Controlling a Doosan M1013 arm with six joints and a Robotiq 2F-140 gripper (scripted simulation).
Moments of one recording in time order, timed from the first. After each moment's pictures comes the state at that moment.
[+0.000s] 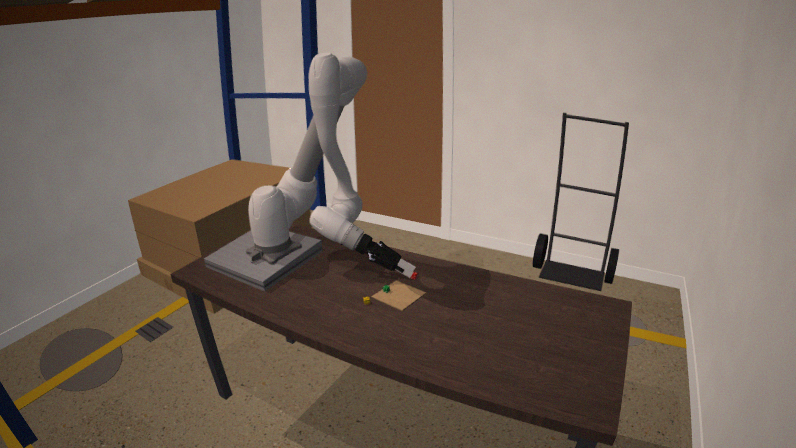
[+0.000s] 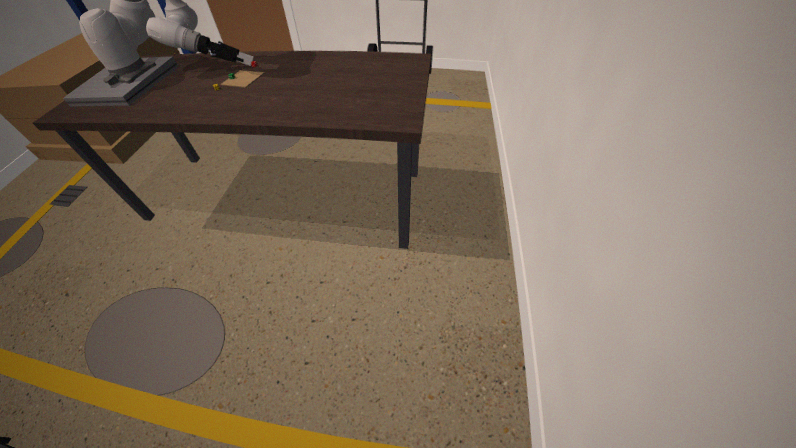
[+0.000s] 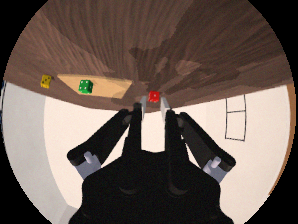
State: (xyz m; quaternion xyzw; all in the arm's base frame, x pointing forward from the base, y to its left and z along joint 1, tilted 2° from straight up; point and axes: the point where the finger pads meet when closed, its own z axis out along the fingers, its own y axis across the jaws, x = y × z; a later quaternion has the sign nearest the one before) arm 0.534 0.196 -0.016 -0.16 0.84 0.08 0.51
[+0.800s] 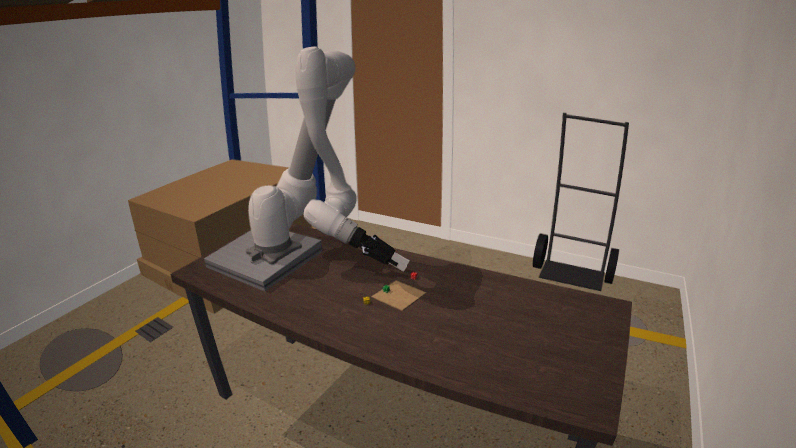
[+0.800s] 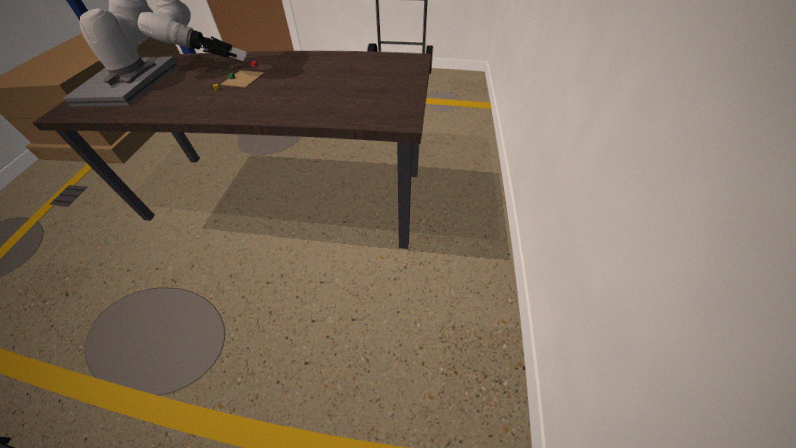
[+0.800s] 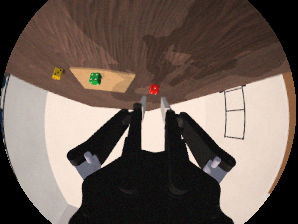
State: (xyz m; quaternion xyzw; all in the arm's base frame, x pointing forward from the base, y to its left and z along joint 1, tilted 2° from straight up) arm 0.511 0.189 0.009 -0.16 0.84 0.08 0.51
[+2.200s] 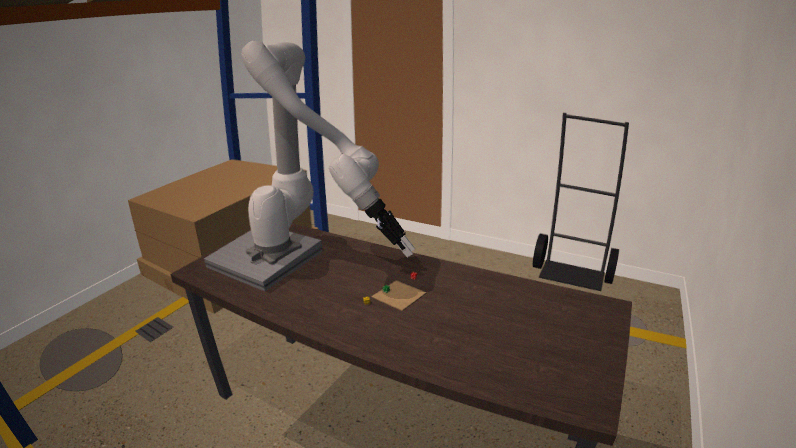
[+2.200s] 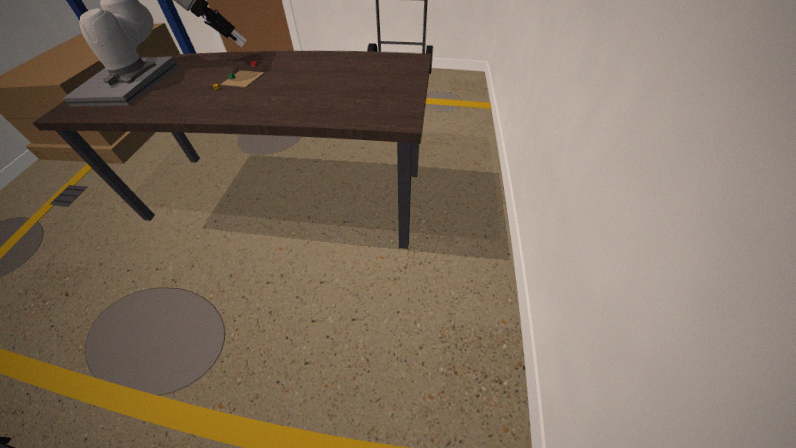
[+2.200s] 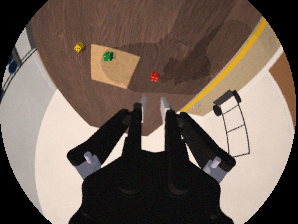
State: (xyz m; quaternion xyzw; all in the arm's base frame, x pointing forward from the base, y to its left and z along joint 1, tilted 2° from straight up) arm 0.535 0.201 0.077 -0.17 0.93 0.04 0.33
